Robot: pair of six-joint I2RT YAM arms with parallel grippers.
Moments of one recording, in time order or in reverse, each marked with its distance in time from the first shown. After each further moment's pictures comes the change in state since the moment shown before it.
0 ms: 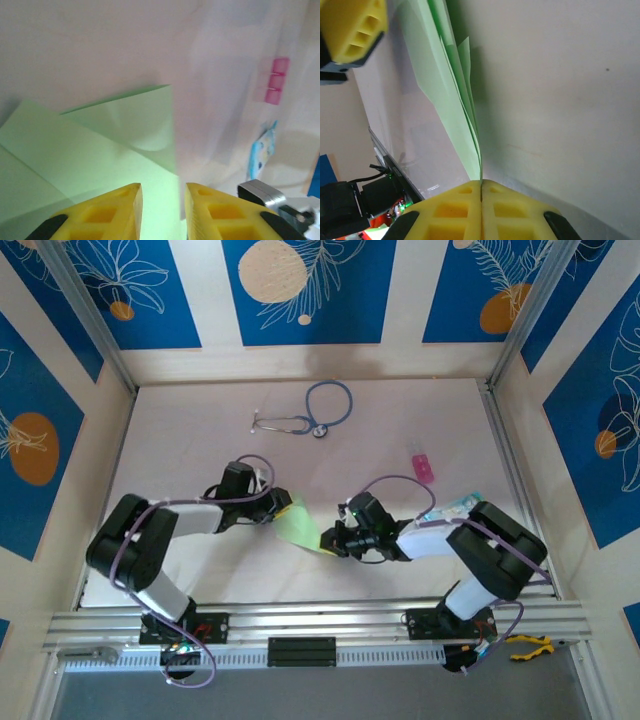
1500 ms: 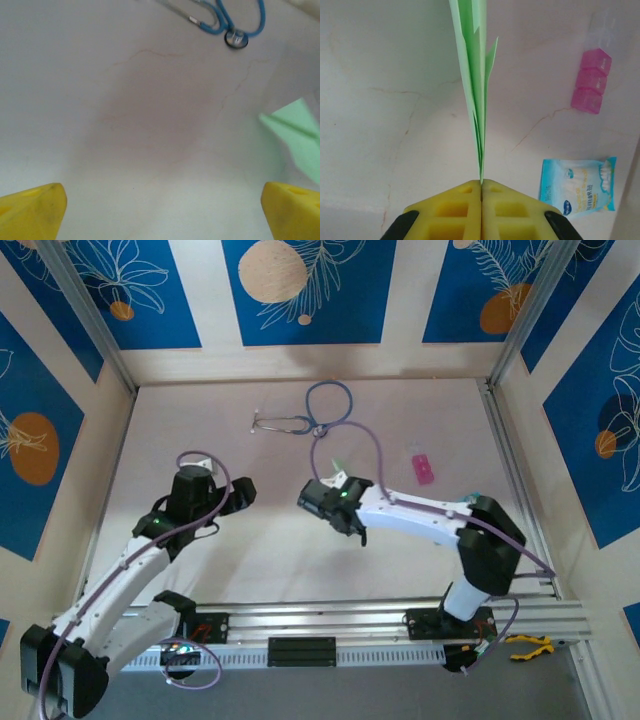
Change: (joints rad) left arm 0.054 -0.709 0.045 -0.682 -0.550 0.394; right arm 0.261 0.141 0.740 -1.366 1.144 -0.655
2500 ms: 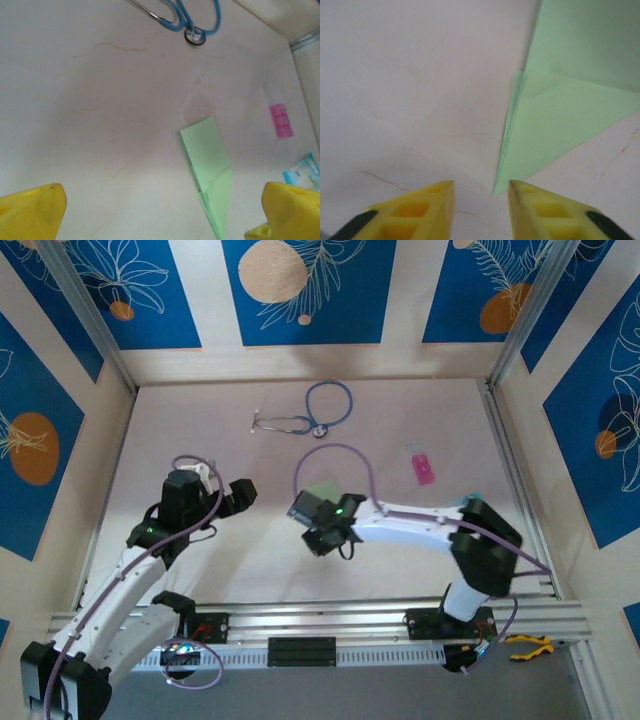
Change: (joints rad) left arm 0.052 -0.039 -0.056 0.087 0.217 -0.023; right arm -0.012 -0.079 -0.151 0.394 -0.567 -0.007
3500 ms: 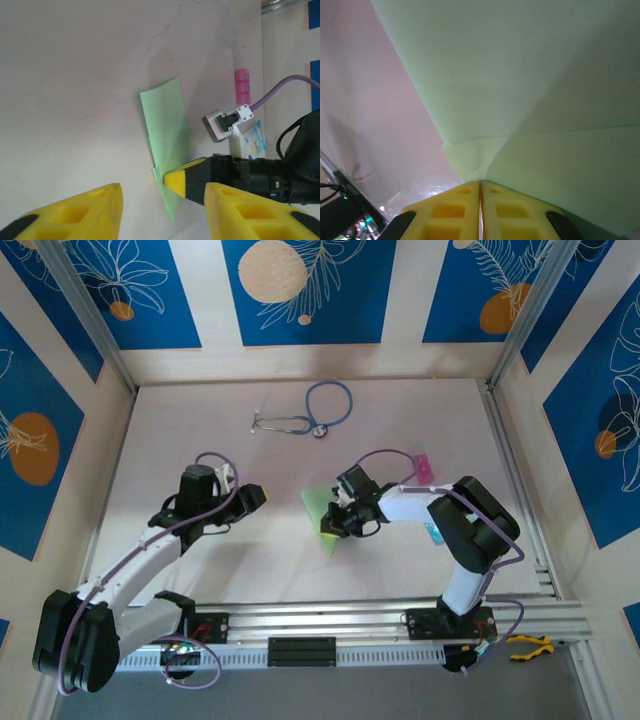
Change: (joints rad) left arm 0.000 0.214 -0.050 0.199 0.269 -0.167; right arm -0.344 0.158 -0.229 0.507 -0.599 0.409
